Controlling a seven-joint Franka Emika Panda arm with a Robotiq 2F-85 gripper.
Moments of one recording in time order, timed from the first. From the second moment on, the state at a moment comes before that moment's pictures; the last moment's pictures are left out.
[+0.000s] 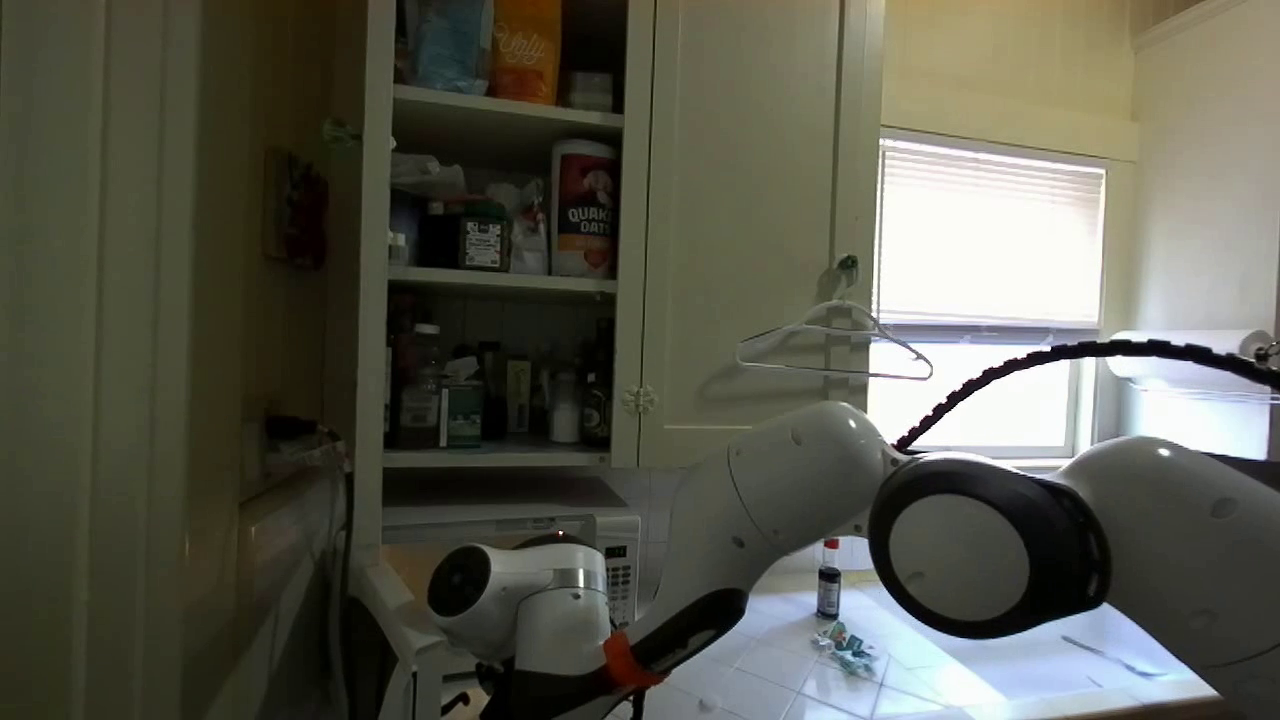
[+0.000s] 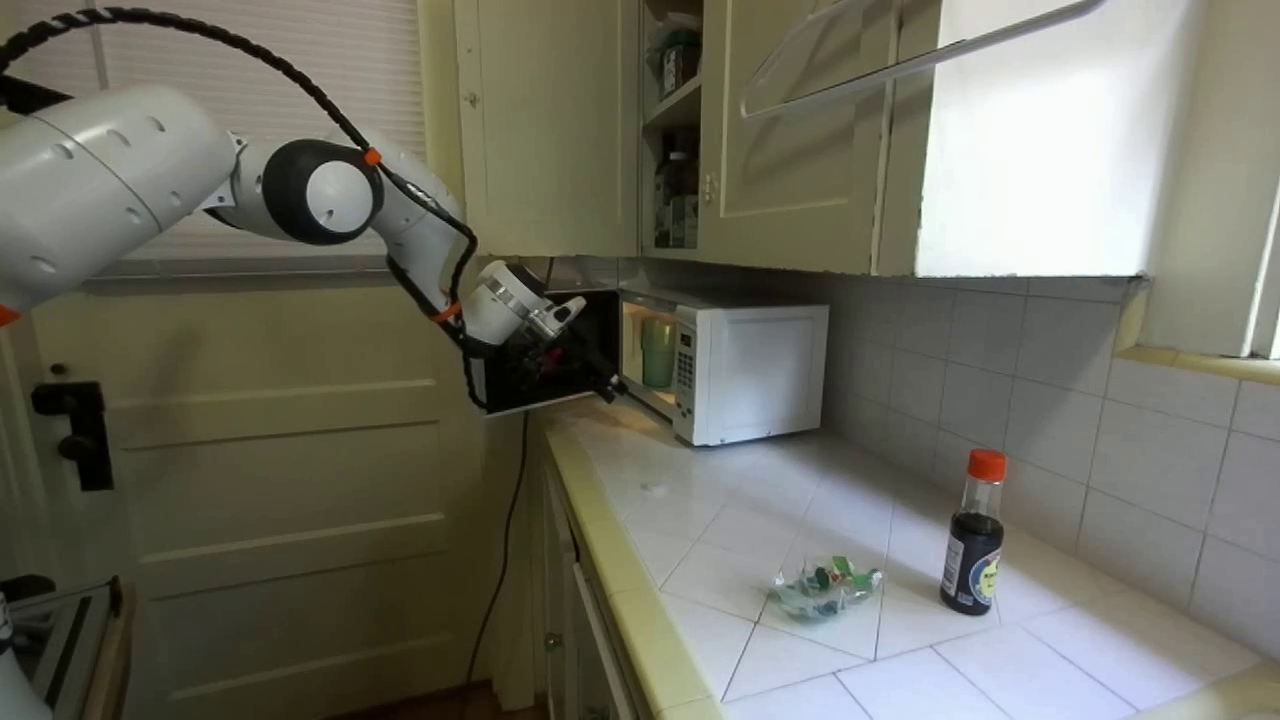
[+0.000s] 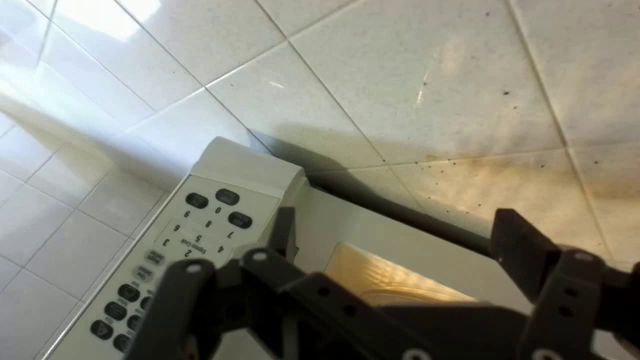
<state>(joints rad) 0.33 0.90 0.14 -1.24 -1.16 2.16 1.23</state>
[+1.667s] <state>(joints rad) 0.36 0.54 0.15 -1.68 -1.05 2.16 1.66</state>
